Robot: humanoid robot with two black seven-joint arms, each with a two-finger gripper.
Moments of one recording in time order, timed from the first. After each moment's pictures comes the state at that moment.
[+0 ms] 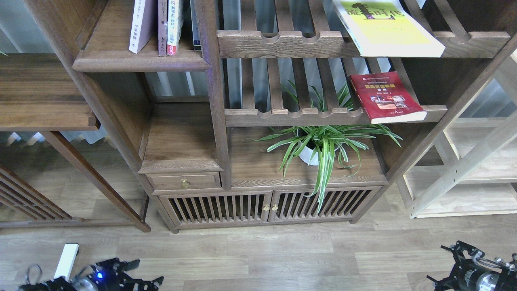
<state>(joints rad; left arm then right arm) -0.39 0.67 0.07 -1.37 0.34 0.14 -0.11 0.42 -0.73 -0.51 0.75 -0.55 -0.25 0.49</state>
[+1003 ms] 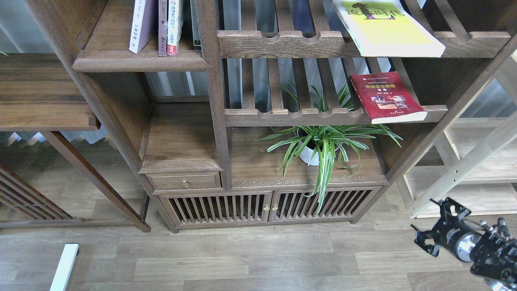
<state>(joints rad) -0.07 0.02 0.09 -0.46 0.34 0.21 -0.21 0.53 -0.72 -0.36 0.78 -0.59 -0.40 0.49</state>
